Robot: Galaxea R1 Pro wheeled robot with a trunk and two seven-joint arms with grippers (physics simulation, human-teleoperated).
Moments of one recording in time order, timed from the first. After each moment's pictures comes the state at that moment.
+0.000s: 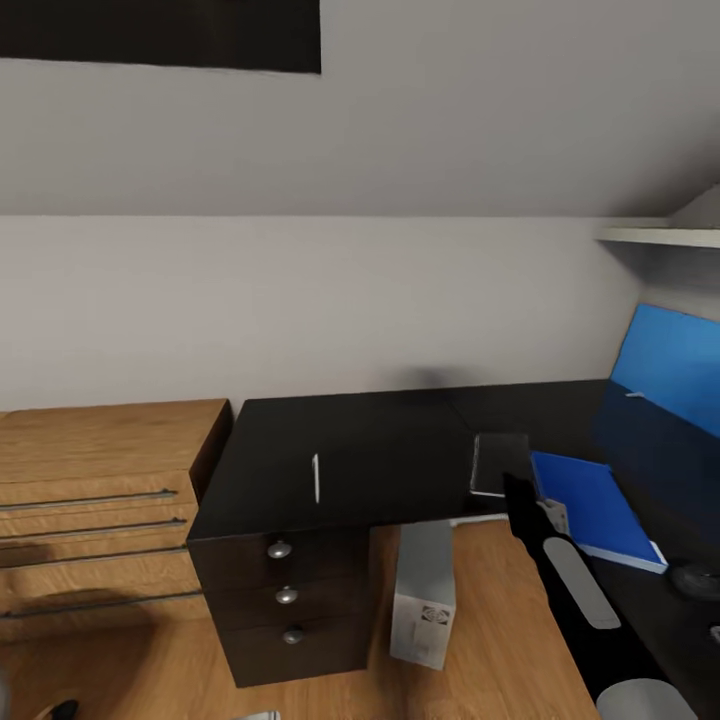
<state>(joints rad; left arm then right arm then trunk) -0.16 0.23 -0.98 -0.92 1.01 -0.11 0.51 -0.47 -0.10 -0.01 -1.07 -1.44 -0.04 -0.21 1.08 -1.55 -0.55</state>
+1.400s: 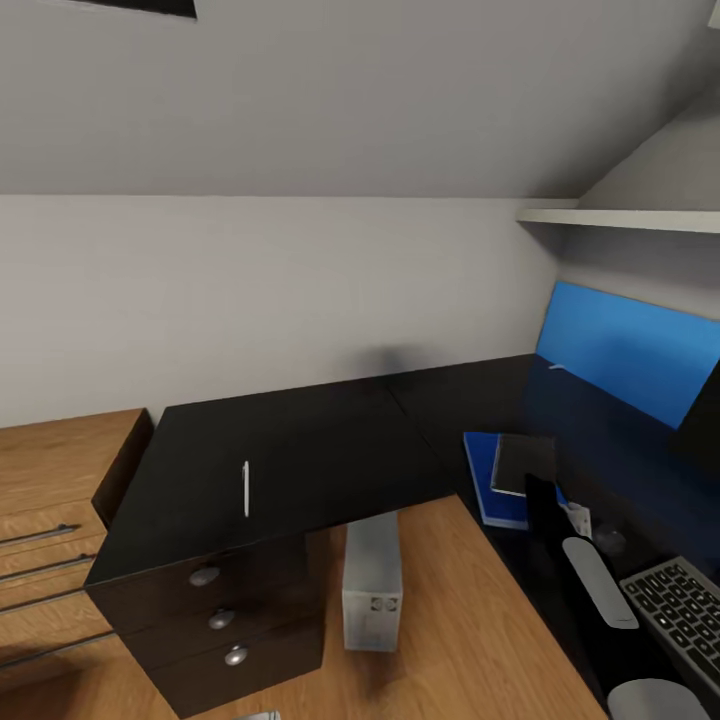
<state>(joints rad) -0.16 0.23 -0.99 -0.92 1.01 -0.11 0.51 -0.47 -0.11 -0.11 -1.08 -1.43 -0.04 -0.22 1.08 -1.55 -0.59</state>
